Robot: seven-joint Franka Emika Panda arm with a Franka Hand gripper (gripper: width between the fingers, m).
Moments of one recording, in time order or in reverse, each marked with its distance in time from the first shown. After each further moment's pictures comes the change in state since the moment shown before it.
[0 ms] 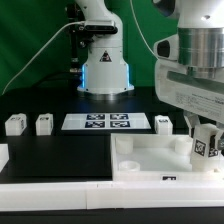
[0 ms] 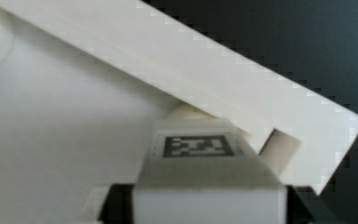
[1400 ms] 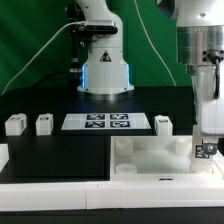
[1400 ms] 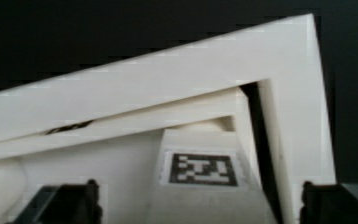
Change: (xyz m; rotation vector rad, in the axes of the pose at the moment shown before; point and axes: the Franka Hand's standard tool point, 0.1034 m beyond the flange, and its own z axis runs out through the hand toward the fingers) arm 0.001 -0.003 -0.001 0.035 -0.006 0.673
